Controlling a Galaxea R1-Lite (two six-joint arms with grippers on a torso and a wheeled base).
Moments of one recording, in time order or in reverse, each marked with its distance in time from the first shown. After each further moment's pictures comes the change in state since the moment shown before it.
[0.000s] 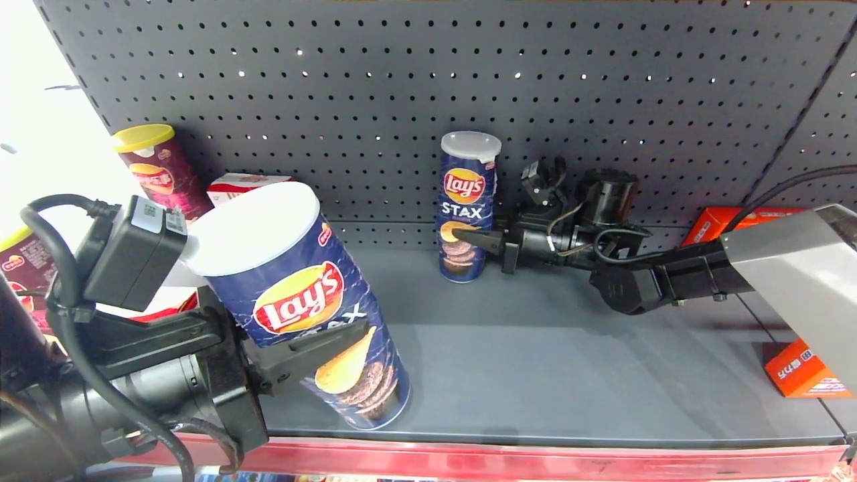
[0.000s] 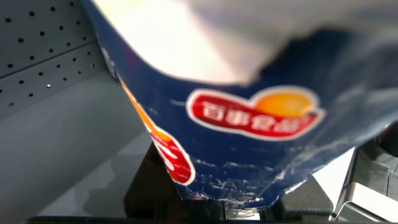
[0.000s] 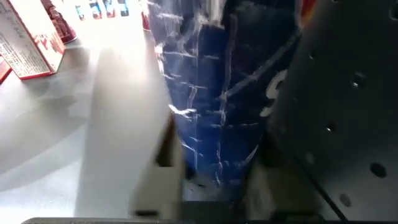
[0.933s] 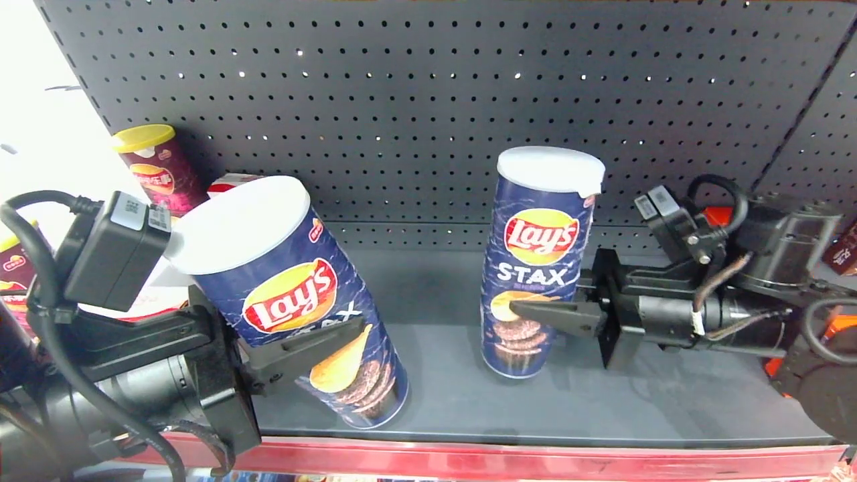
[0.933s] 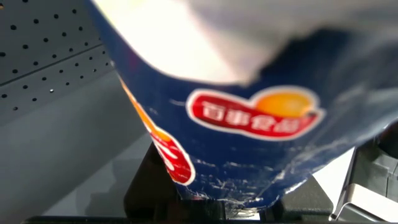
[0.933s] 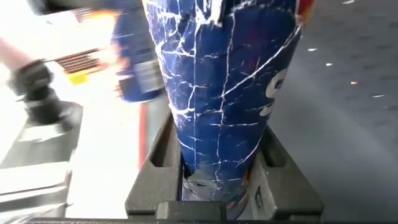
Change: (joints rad) left arm -0.001 -0.018 0.000 0.002 -0.001 0.002; right arm 0.086 -0.583 0.791 -0.108 0.000 -0.004
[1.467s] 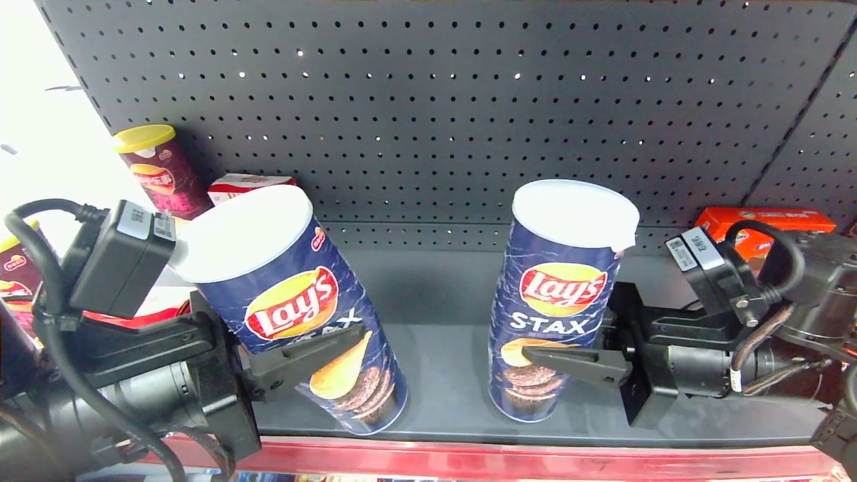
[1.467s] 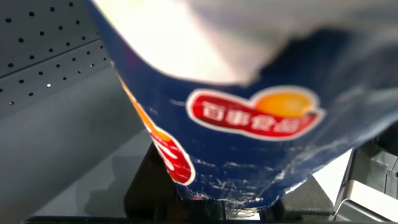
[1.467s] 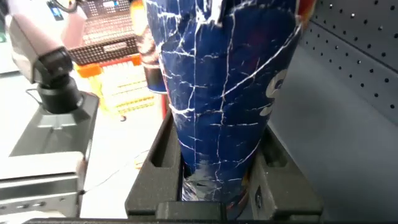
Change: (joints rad) left arm 0.000 0.000 0.013 0.000 0.000 0.000; right arm 0.037 -0.043 0.159 -0.132 -0.020 -0.025
